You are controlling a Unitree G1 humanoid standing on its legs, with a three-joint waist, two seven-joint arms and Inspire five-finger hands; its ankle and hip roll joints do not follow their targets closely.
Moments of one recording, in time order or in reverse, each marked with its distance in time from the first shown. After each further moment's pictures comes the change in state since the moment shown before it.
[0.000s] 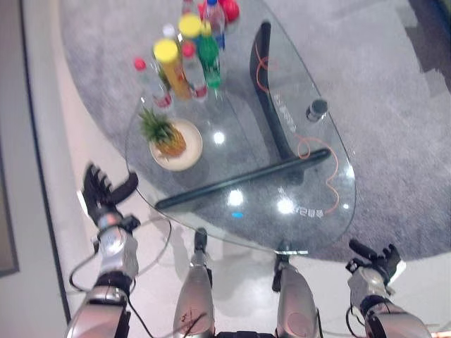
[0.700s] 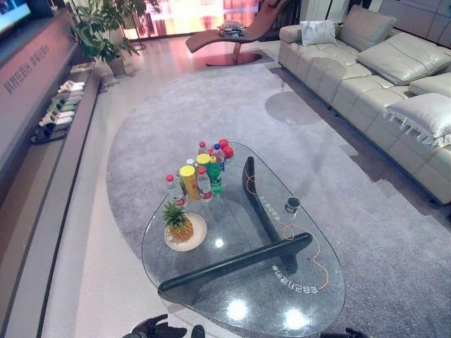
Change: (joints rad) left arm 0.251 -0.071 -0.096 0.352 0.488 0.461 -0.445; right arm 0.234 0.045 0.083 0.166 -0.320 0.293 0.385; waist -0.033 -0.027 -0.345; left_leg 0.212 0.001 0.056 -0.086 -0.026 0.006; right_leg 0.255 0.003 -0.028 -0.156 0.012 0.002
